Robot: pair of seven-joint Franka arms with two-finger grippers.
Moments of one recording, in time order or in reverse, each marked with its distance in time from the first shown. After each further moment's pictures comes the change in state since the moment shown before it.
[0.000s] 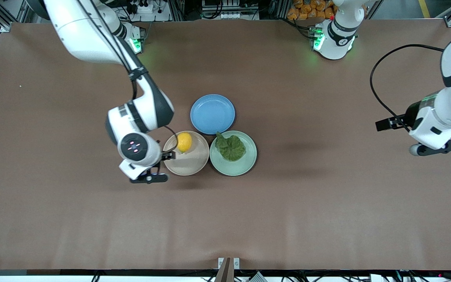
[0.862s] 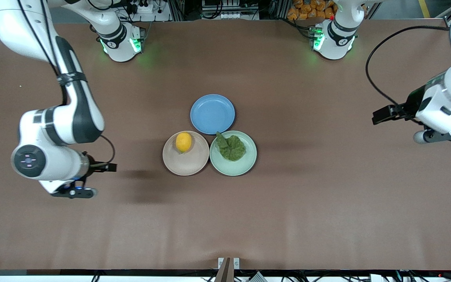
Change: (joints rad) left arm -0.177 -0.095 0.198 0.009 -0.150 0.035 0.104; right arm -0.278 -0.084 -0.004 0.033 -0.006 -0.072 -0.160
